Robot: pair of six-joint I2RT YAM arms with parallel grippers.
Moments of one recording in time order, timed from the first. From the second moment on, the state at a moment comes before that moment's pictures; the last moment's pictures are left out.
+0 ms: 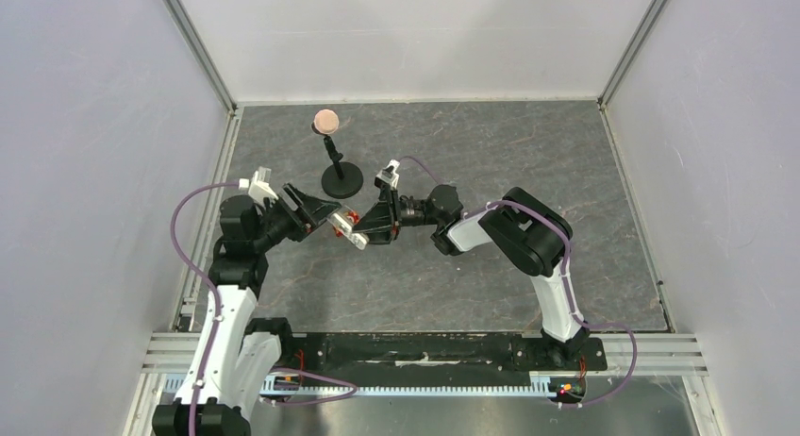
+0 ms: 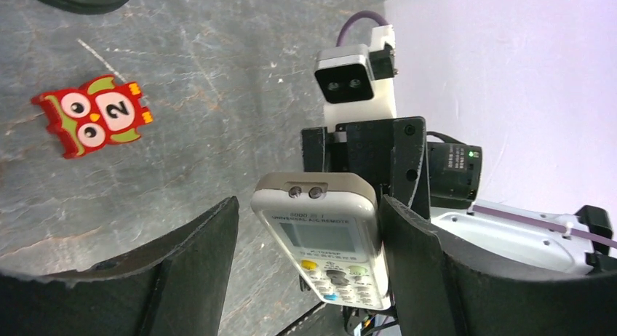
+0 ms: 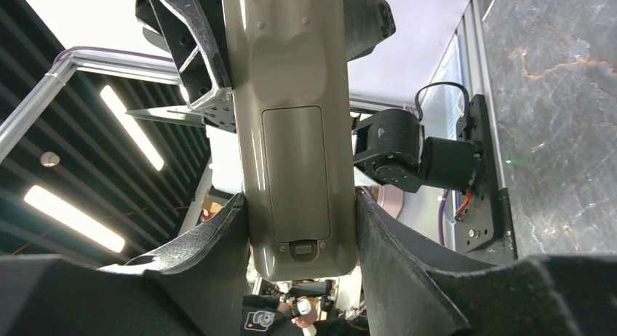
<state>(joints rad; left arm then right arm) 0.03 0.73 0.57 -0.22 0.61 -0.82 0.77 2.11 0.99 1.43 -0.93 1.72</state>
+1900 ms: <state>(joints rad) -0.46 1.38 0.73 -0.63 -0.09 -0.68 0.76 0.92 0.53 -0.23 0.32 0.66</state>
